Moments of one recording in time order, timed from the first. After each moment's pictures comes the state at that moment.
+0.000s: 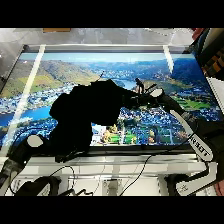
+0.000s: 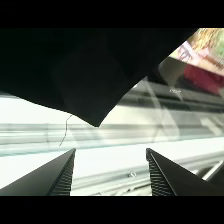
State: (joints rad) left arm -0.06 -0.84 0.34 0.89 -1.17 -1.73; right arm 0.24 -1.67 1.23 -0.54 0.88 1.21
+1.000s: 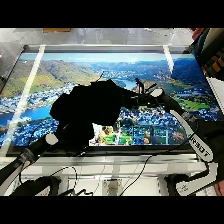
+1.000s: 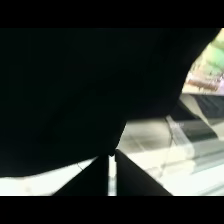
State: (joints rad) left arm -0.26 -1.07 0.34 0.86 -0.83 -1.63; right arm 0.24 -1.66 1.23 -0.54 0.88 1.21
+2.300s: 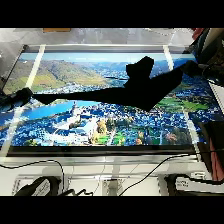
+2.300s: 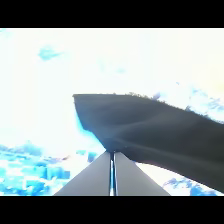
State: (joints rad) left arm 0.33 -1.05 1.01 1.28 -0.78 -1.58; right arm -0.33 -1.43 1.52 -0.97 0.93 1.29
